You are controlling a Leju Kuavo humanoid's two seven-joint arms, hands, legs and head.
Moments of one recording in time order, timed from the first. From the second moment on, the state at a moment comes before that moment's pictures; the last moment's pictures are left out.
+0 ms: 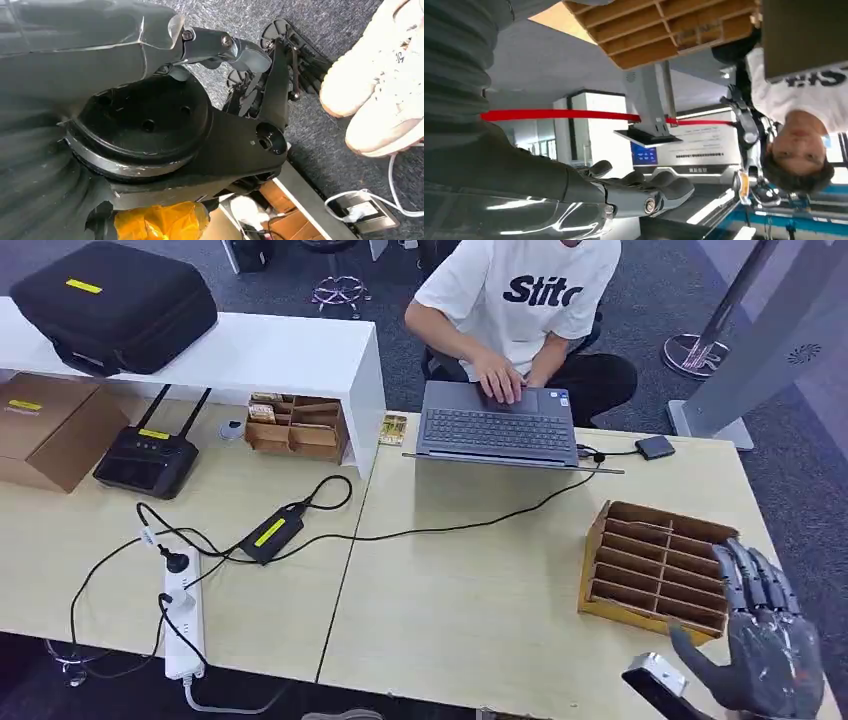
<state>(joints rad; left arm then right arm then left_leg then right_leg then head) -0.03 -0.06 -0.68 -0.13 1.57 0.17 0.02 0.30 -0.17 -0.26 -1.95 1.12 -0.17 -0.24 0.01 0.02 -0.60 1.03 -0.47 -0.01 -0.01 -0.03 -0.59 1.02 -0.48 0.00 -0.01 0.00</state>
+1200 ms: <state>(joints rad) -0.04 -0.05 -0.70 -0.13 1.57 0.17 0.04 0.17 -0.13 -0.28 -1.63 1.26 -0.13 -0.18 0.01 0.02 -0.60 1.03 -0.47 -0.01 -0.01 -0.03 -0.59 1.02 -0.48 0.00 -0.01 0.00</state>
